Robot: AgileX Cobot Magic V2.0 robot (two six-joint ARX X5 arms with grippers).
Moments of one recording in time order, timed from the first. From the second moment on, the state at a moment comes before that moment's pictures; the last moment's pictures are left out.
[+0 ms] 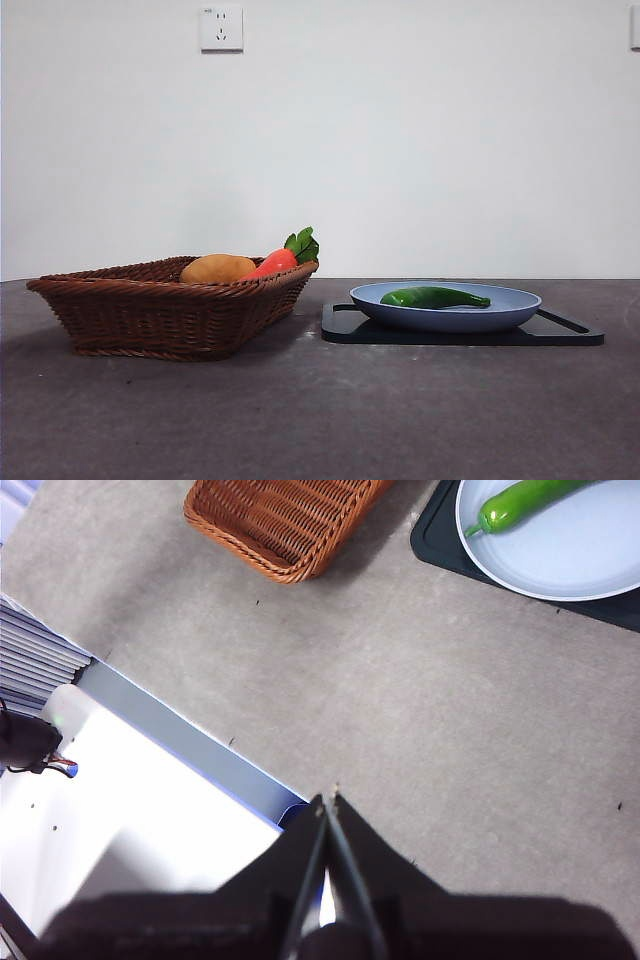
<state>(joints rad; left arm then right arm) -0.24 0.75 1.24 -0.40 0.13 0.10 0.35 0.91 1.33 -1.33 -0.42 0.00</state>
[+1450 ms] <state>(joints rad) -0.05 0.01 0.02 -0.05 0.05 0.03 0.35 0.91 1.33 -1.33 -0.42 0.00</state>
